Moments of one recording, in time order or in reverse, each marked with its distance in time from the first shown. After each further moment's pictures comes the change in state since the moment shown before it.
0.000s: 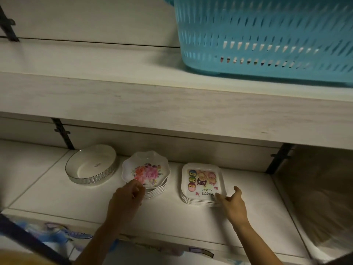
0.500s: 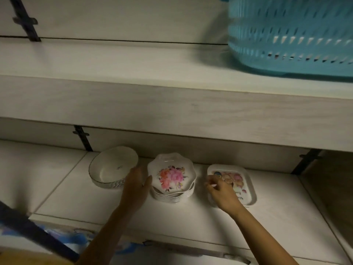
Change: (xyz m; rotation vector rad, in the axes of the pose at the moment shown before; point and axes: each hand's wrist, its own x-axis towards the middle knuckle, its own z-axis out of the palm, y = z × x) left_hand 0.060 -0.048 -0.034 -0.026 0.018 -0.064; right_hand -0.008 -0.073 0.079 -0.229 -0.230 -0.332
